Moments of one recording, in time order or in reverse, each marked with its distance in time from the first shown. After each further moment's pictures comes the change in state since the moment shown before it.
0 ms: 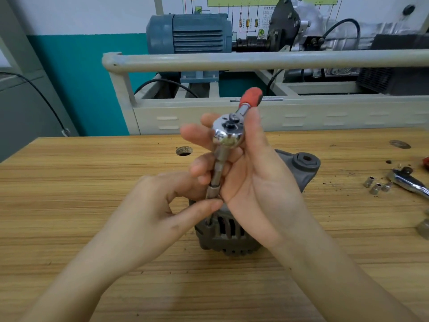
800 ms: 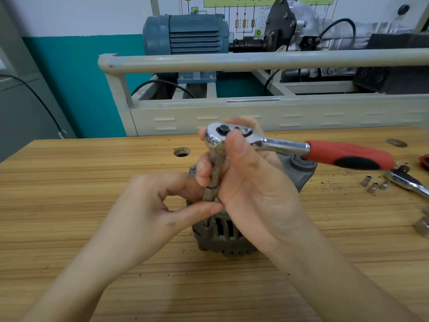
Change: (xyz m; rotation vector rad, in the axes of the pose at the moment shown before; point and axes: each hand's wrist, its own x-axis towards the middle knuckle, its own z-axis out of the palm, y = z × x) left_hand 0.002 -0.003 0.001 -0.099 0.049 -0.037; right_hand -0.005 0.003 0.000 0.011 0.074 -0.096
